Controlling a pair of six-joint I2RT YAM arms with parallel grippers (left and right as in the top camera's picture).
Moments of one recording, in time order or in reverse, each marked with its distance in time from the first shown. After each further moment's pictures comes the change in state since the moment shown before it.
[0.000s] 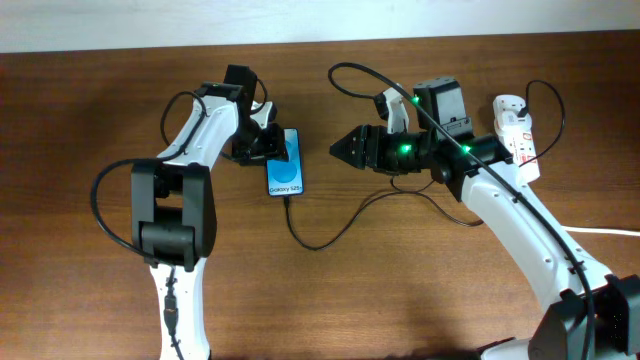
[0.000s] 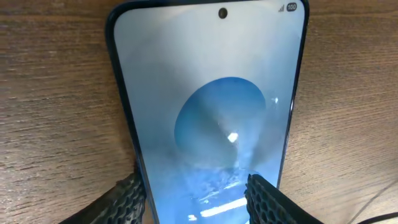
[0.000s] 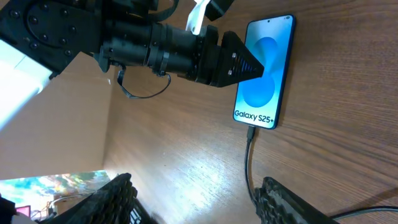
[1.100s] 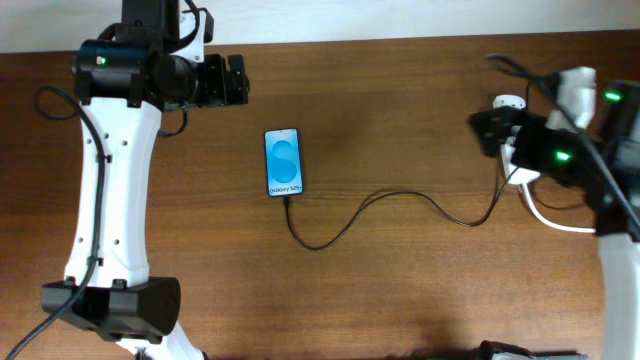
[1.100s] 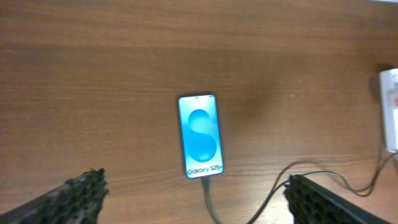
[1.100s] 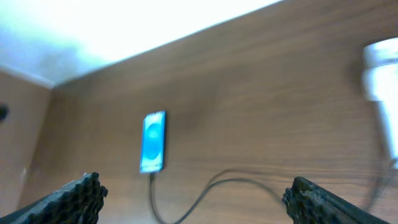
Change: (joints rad) left arm 0.062 -0.464 0.349 -0.332 -0.161 0.004; right arm -0.539 -0.359 0.202 -0.477 0.188 -0.315
